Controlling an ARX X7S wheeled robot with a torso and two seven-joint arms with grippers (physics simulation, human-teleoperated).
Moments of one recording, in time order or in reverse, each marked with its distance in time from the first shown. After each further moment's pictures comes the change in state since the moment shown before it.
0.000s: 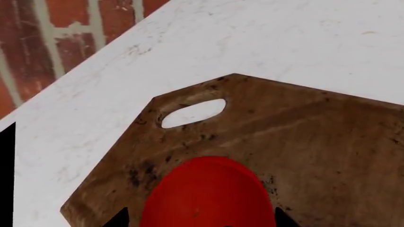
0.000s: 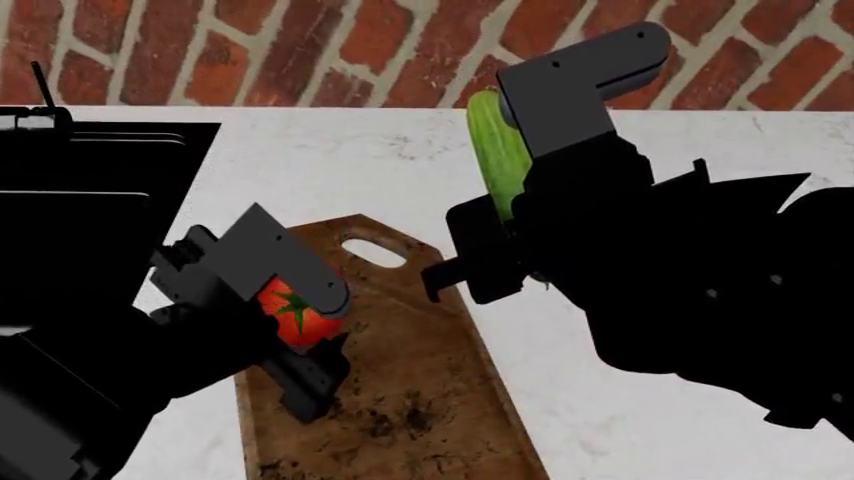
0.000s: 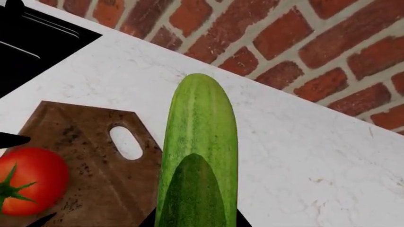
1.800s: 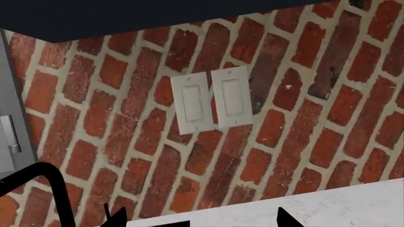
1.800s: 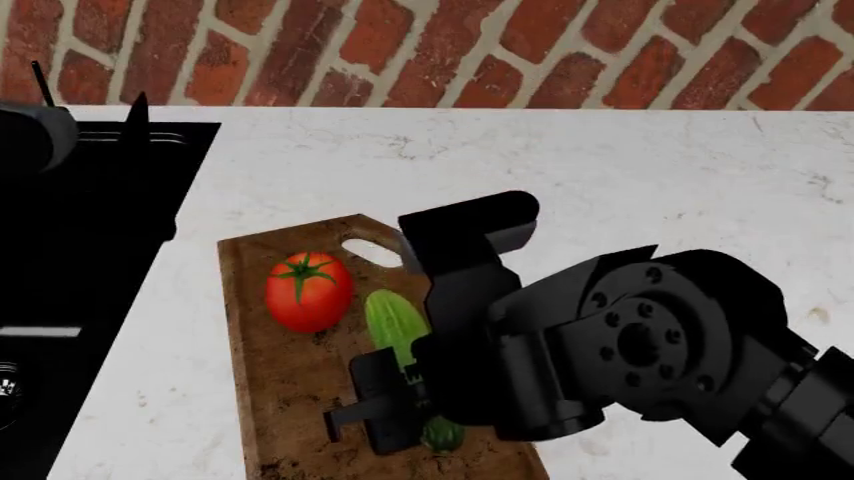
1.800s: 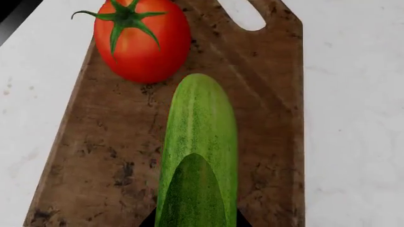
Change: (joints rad) left arm 0.222 -0.065 -0.544 0.758 -0.082 -0.061 -0.435; right arm -0.105 -0.170 -0.036 0.163 0.321 0.175 -0.004
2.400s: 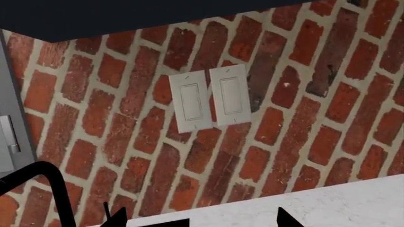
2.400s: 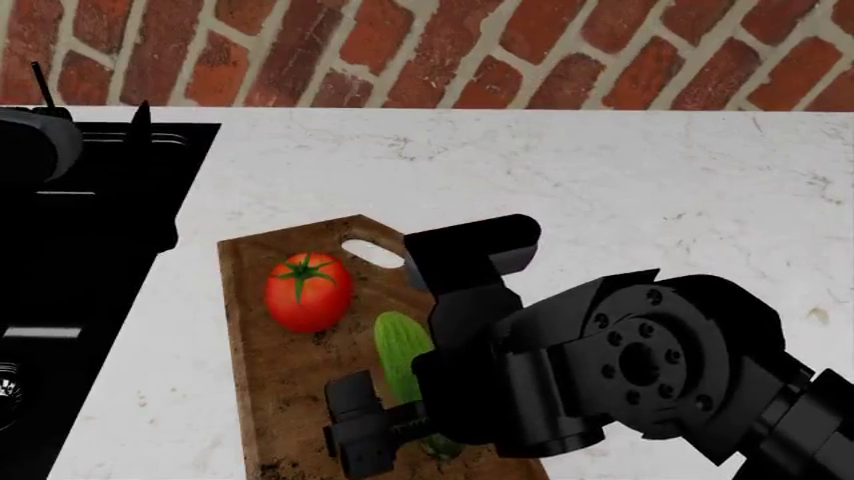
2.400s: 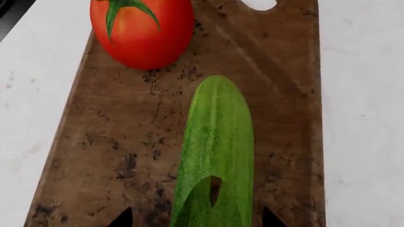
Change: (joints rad) left arm 0.013 -0.010 0.008 0.012 -0.010 0.001 -0.010; right arm -0.045 0.006 0.007 0.005 0.001 -0.020 -0.028
